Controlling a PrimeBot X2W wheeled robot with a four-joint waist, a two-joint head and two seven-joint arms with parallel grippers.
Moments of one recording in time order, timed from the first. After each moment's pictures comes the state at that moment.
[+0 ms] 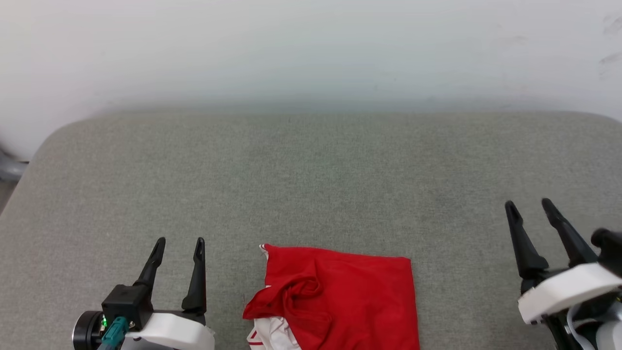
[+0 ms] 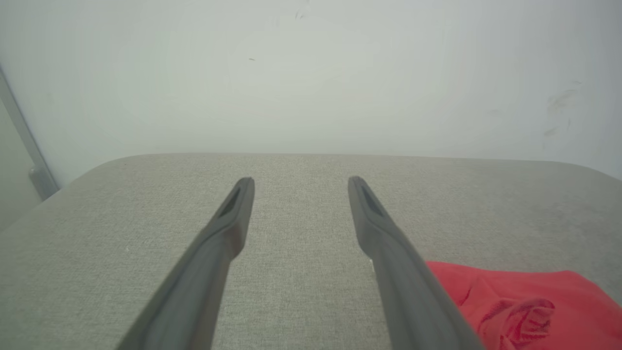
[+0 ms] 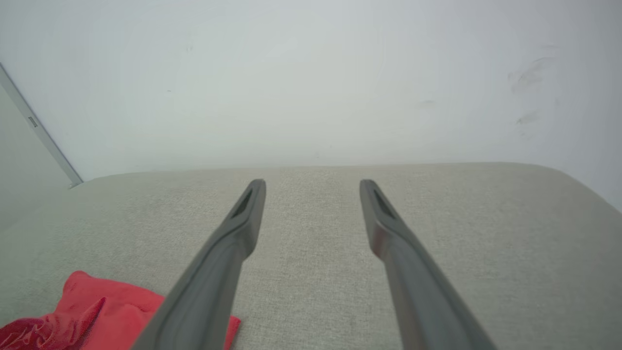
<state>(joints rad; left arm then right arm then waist) 0.01 0.09 -0.01 0.12 -0.15 -0.09 -0.26 -0.07 -0.21 -0.01 0.03 0.38 0.13 0.00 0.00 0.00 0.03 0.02</state>
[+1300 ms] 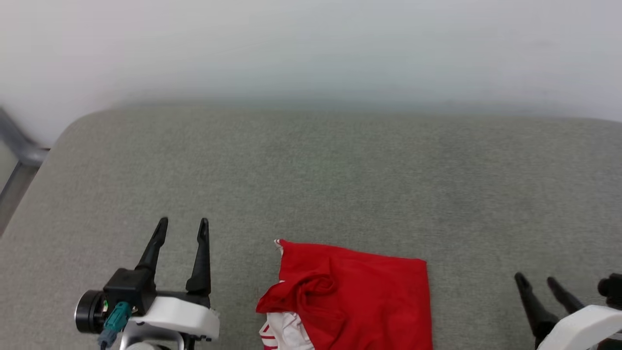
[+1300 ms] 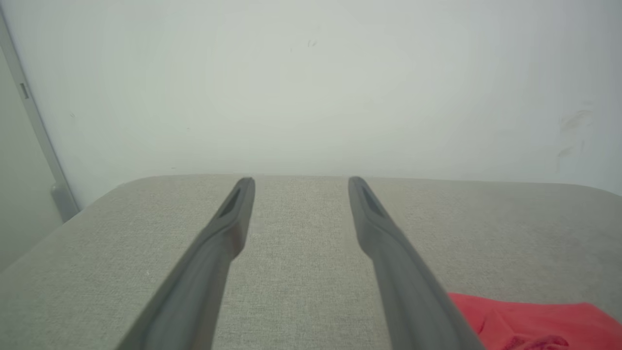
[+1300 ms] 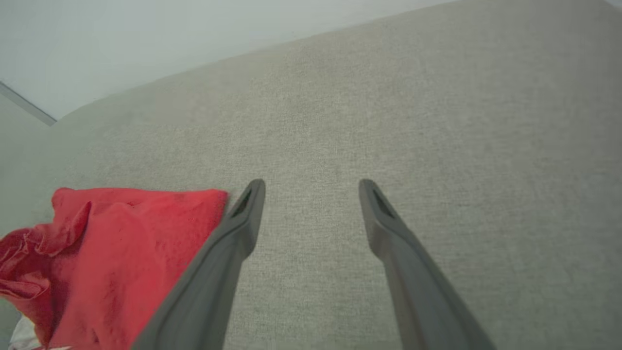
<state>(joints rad) -0.03 0.08 -0.01 0.09 -0.14 -0.09 -0.26 0.11 -0.13 -0.17 -0.04 0.42 0.13 0.31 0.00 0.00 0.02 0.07</state>
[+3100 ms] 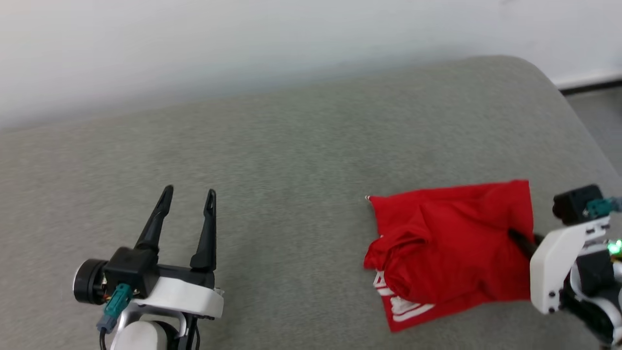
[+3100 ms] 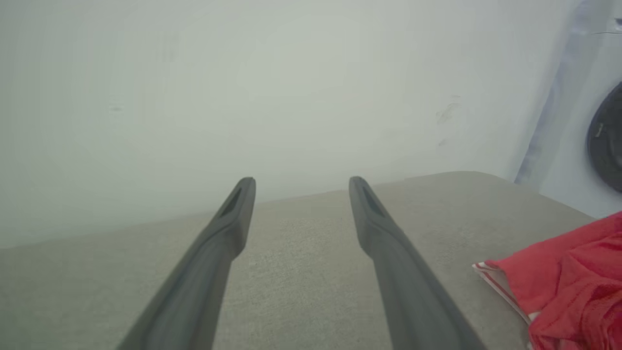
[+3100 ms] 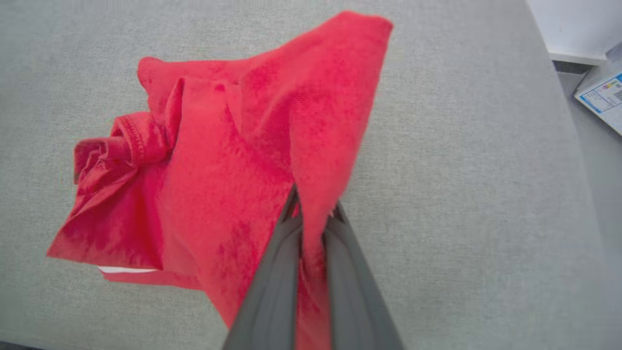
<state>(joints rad) -0.09 0.07 -0.02 0.03 -0.09 -0.11 -0.26 -0.18 -0.39 0.10 0.03 0.42 0.13 0.64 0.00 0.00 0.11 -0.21</state>
